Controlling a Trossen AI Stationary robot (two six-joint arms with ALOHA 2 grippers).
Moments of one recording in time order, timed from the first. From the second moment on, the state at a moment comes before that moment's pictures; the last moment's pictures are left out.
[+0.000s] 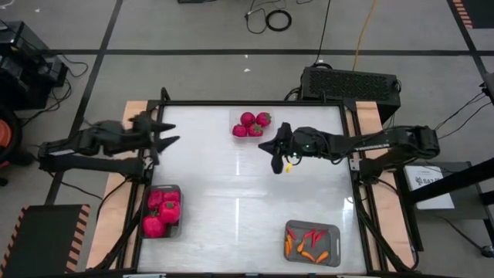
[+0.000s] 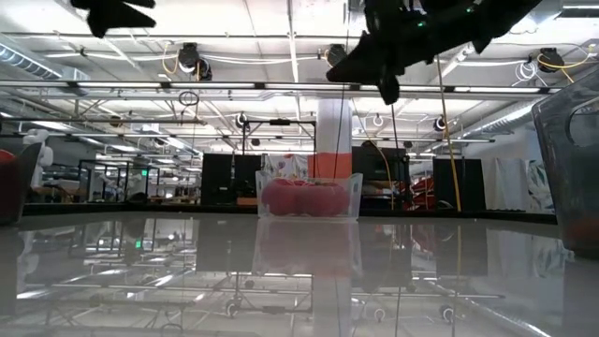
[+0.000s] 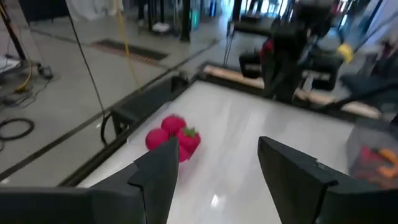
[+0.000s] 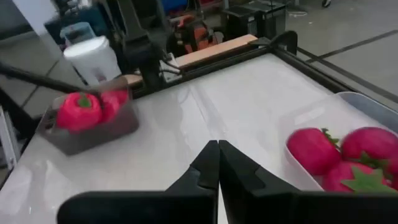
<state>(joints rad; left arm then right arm) 0.02 0.43 0.78 -0.59 -0.33 -0.17 -0.09 1.34 0.79 0.27 0.10 0.30</state>
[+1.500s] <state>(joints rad) 0.03 0.04 0.01 0.06 -0.28 -0.44 -0.12 0.30 0.10 0.13 0.13 0.40</state>
